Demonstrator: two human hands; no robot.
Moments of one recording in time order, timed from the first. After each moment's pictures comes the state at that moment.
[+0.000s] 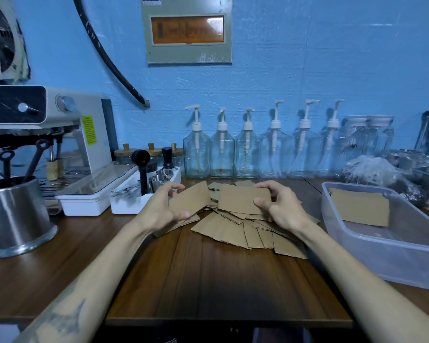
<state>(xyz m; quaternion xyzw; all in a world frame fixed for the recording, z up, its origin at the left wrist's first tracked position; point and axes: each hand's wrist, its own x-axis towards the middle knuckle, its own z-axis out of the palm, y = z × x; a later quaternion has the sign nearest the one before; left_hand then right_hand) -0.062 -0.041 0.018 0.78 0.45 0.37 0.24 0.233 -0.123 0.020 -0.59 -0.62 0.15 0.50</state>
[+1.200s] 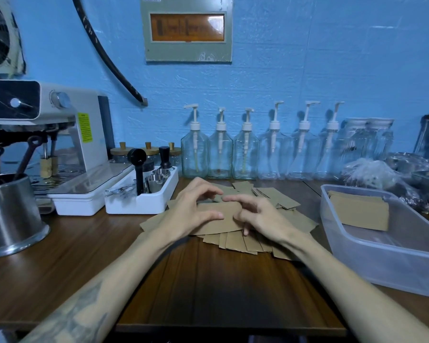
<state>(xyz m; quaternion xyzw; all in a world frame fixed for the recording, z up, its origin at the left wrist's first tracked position) -0.006 -0.070 0.019 0.85 0.25 0.42 0.20 0.203 -0.132 0.017 -0.47 -0.72 0.29 0.42</state>
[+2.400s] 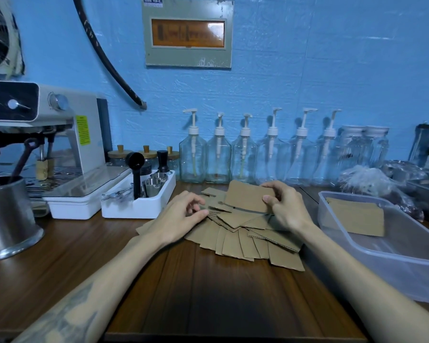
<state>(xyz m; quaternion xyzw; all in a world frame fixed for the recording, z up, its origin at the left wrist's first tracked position) -0.020 -0.042 0.001 0.83 0.37 0.38 0.16 0.257 -0.111 0.030 -0.64 -0.59 0.09 0.49</state>
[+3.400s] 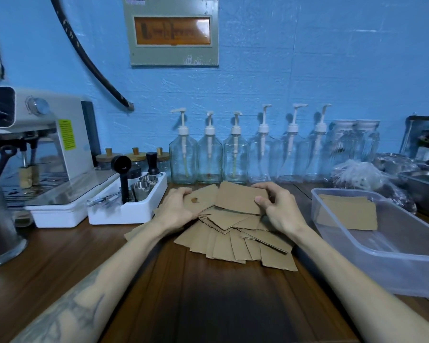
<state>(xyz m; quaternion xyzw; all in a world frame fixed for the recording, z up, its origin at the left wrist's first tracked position) 0.013 -0.022 0.022 0.76 0.52 0.32 0.22 0.261 -0.117 0.024 -0.62 -0.59 0.11 0.51</state>
